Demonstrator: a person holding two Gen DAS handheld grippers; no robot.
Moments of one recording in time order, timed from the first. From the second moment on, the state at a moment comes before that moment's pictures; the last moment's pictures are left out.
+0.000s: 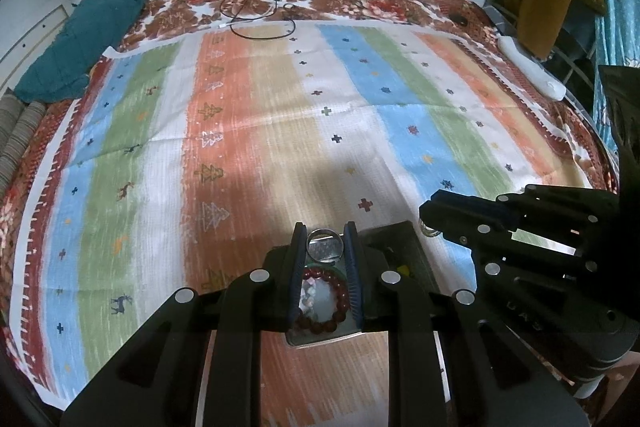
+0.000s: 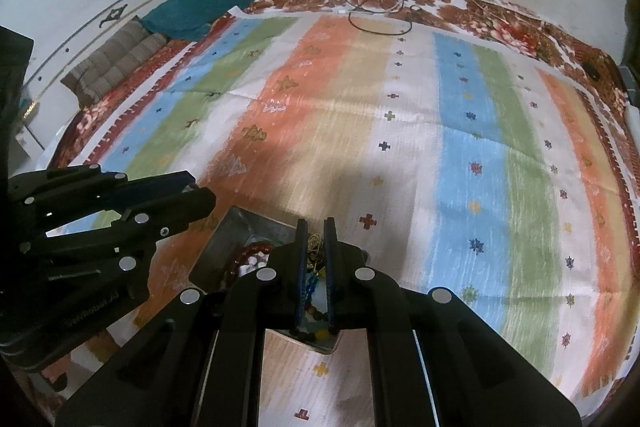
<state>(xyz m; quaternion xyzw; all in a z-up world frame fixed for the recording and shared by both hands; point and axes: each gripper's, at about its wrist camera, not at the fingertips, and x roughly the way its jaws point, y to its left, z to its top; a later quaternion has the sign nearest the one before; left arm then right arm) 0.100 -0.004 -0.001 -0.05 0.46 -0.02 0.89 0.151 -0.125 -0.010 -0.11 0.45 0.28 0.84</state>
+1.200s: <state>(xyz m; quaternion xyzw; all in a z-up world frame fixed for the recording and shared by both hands) 0.069 -0.006 0.011 -0.05 0.44 -0.03 0.90 0.123 -0.161 0.004 -0.09 0.43 0.28 0.85</state>
